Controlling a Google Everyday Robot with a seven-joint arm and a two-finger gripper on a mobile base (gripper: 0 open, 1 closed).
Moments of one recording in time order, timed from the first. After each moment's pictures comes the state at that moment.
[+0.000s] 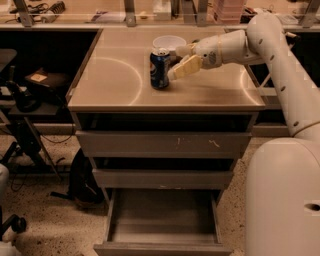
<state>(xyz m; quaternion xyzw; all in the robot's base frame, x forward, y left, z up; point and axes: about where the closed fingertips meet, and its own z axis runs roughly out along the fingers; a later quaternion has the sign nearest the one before) 0.738 -0.052 0.891 -0.49 0.65 0.40 0.43</state>
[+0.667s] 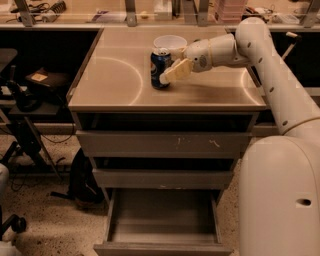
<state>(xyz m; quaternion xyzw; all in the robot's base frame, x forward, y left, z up) 0.737 -0.025 0.879 -0.50 0.63 0.42 0.42</state>
